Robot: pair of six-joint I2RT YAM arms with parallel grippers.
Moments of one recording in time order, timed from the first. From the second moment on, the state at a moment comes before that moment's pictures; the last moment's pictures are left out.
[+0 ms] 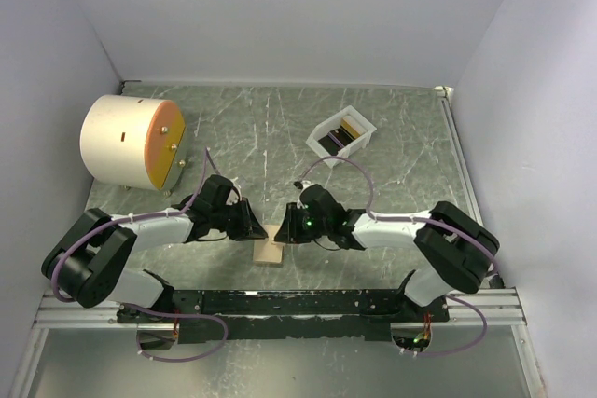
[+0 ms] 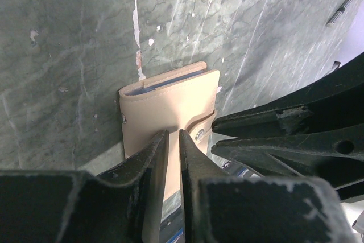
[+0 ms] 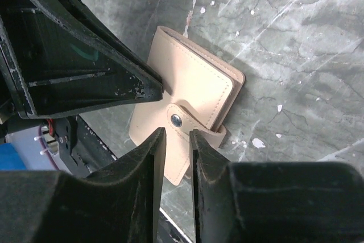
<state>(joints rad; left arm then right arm) -0.59 1.40 0.46 0.09 0.42 -0.87 0.91 1.51 0.58 0.22 -0.20 0.81</state>
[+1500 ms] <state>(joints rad) -0.60 1.34 0.48 -0.01 0.39 -0.89 0.91 1.56 0.80 -0.09 -0.20 0.65</state>
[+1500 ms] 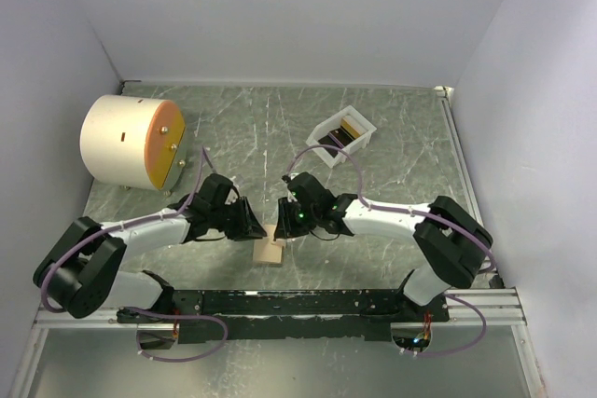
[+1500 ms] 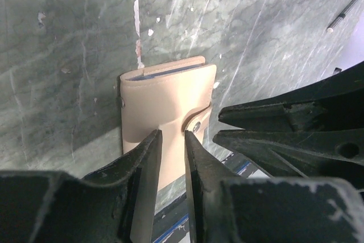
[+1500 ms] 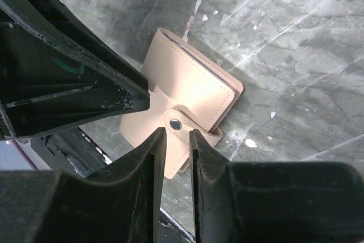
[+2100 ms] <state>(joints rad) -0.60 1.39 0.47 0.03 0.40 -0.89 0.91 1.57 0.86 -0.13 -0.16 0.60</state>
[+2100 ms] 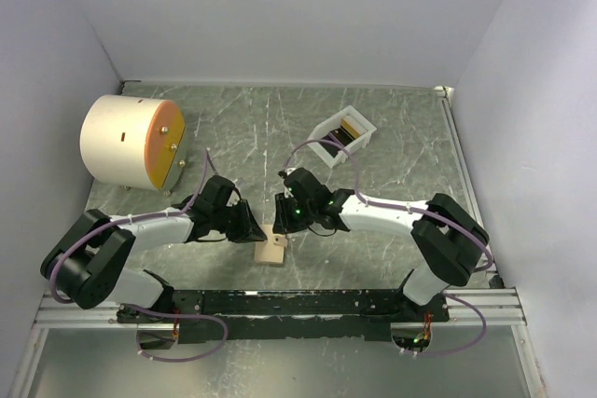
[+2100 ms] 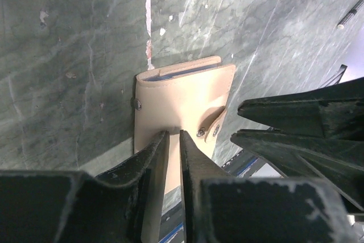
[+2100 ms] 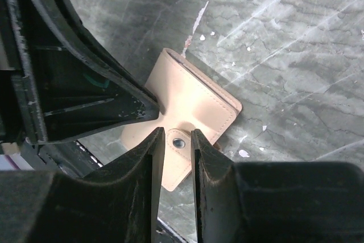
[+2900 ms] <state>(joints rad) -0.60 1.40 0.47 0.02 0.40 -0.89 0.91 1.62 0.85 -0.11 -0.21 0.59</state>
